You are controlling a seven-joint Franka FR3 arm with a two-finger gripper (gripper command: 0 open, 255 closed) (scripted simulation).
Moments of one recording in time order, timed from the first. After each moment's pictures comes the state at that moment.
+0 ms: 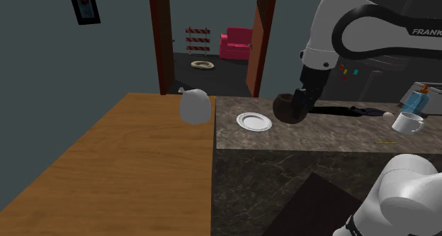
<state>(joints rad) 0.02 -0.78 0.04 -2.38 -0.01 1.60 0.10</state>
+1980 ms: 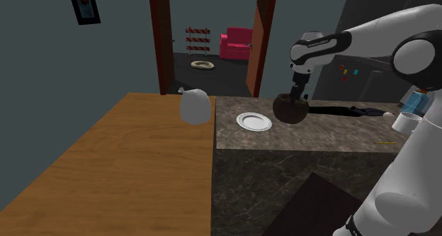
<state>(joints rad) -0.09 0.02 -0.49 -1.93 0.01 1.91 -0.72</state>
